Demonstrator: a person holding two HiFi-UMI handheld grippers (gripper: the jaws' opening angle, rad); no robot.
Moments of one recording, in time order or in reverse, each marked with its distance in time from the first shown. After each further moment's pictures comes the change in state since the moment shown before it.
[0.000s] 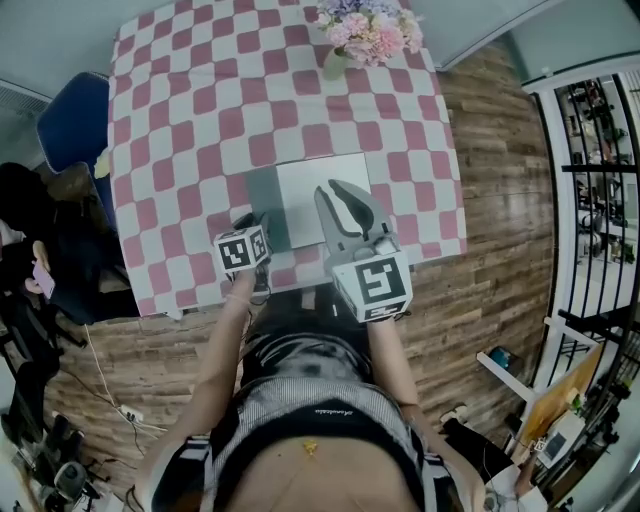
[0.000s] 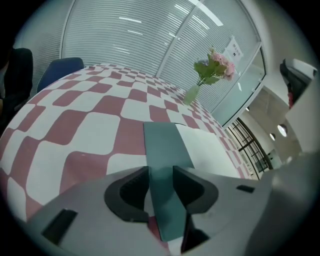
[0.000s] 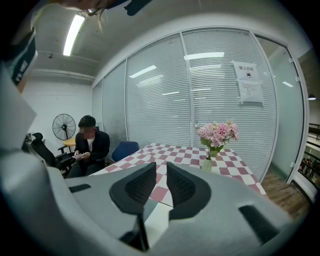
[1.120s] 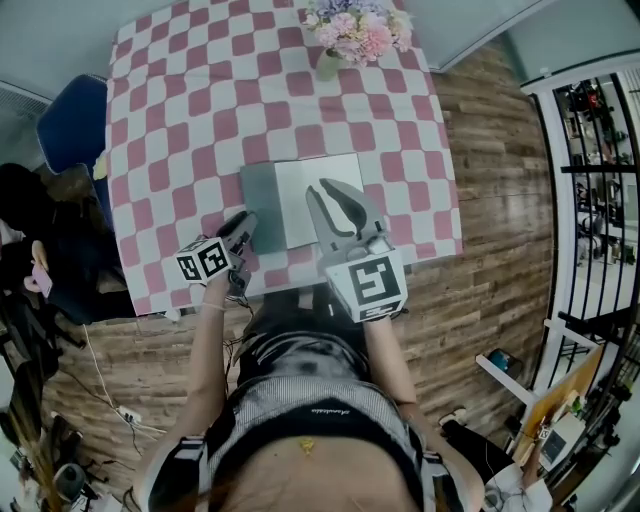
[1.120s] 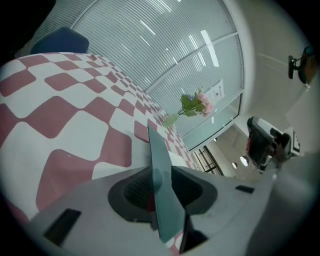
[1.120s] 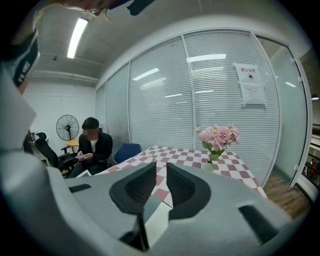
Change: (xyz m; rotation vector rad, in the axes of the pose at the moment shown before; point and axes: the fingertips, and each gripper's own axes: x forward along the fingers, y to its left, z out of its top) left arm -0.033 -0.014 0.030 -0.154 -0.212 -0.425; right arm -0.007 -0.001 0.009 -0.008 -0.022 0.039
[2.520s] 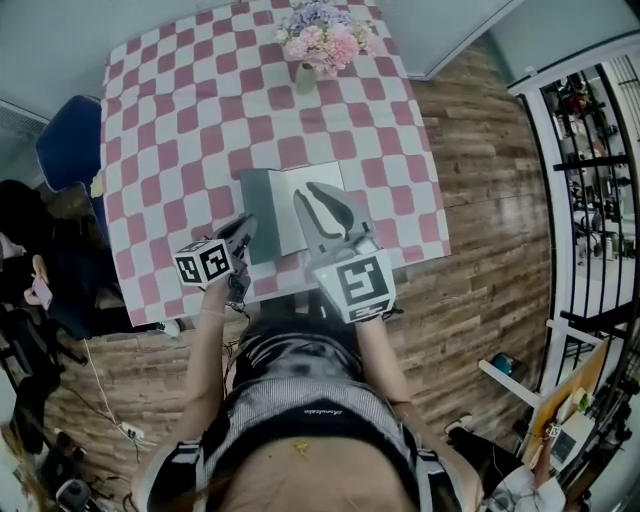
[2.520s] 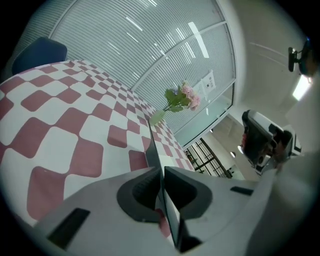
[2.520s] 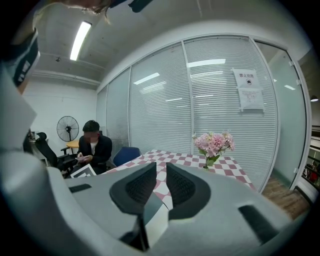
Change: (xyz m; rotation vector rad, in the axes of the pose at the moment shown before) left arm 0.015 -0.067 0.013 0.108 0.051 -0.016; right arm -0.024 -0.015 0.014 -0.021 -0.053 -0.007
